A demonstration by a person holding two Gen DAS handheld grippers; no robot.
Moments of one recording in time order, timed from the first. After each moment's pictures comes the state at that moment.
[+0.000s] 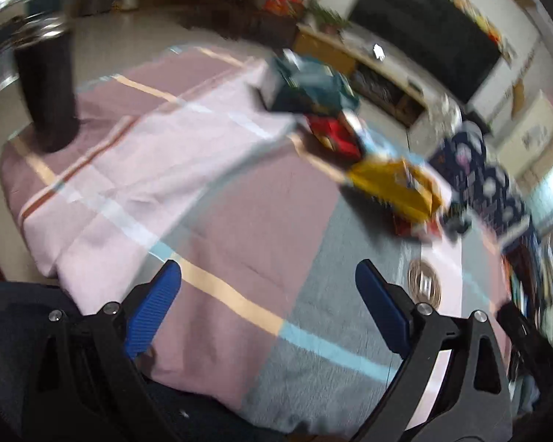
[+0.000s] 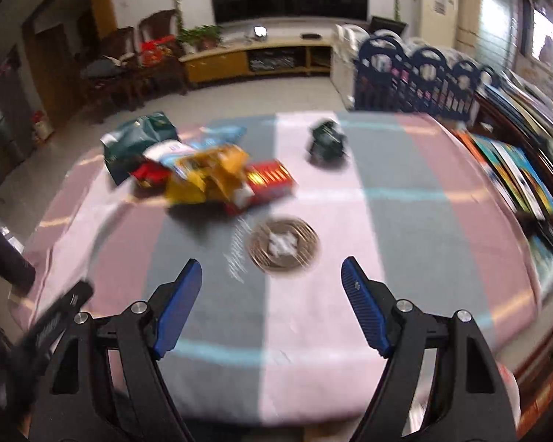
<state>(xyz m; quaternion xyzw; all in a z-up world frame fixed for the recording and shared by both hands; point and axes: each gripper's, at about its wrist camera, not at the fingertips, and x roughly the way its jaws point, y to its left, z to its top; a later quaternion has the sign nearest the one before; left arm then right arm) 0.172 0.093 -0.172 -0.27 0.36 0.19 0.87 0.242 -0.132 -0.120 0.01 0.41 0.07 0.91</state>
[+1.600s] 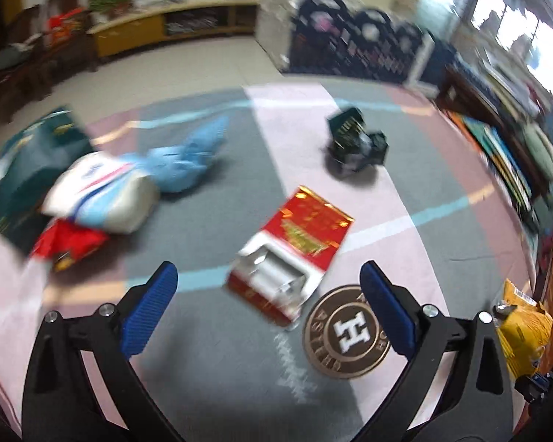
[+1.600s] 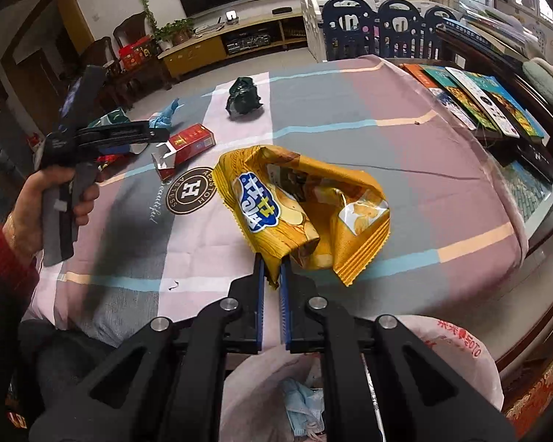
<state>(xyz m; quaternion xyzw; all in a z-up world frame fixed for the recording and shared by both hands) 0.414 -0.058 -0.185 0.02 0.50 -0.13 0.86 0.181 -0.287 -0.154 0.10 0.46 0.06 0.88</state>
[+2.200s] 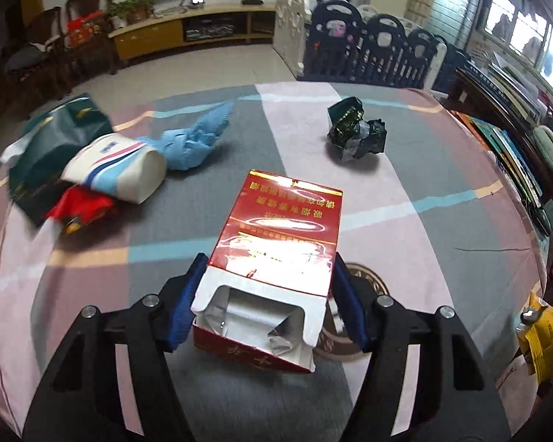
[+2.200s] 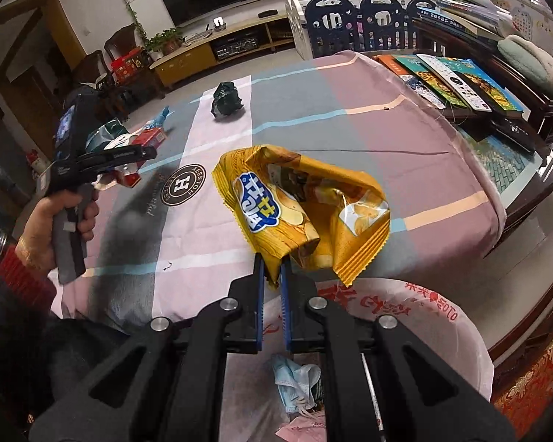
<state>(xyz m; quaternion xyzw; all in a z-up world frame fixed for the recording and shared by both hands) 0.352 -0.050 -0.177 0.00 0.46 -0.06 0.89 0.143 -0.314 -0.144 0.12 0.45 0.05 0.88</state>
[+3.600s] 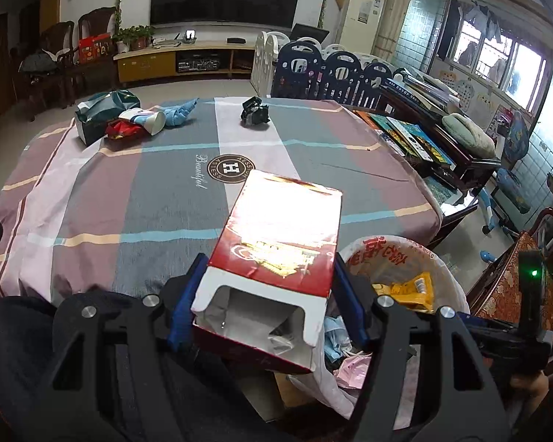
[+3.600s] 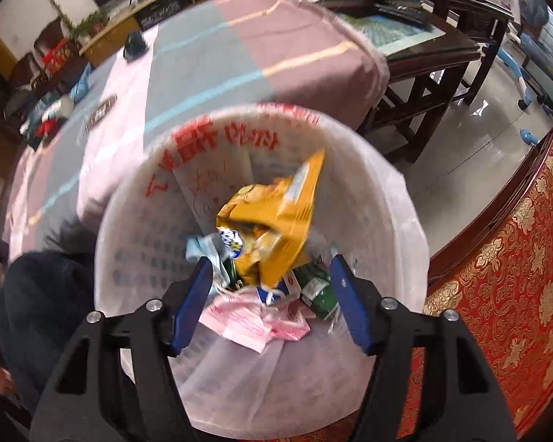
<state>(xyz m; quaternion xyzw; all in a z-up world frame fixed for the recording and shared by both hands) 0.070 -0.098 -0.114 -0.04 0.40 -0.11 0.91 0.022 -0.377 -0.189 0.16 0.54 -0.07 0.82</state>
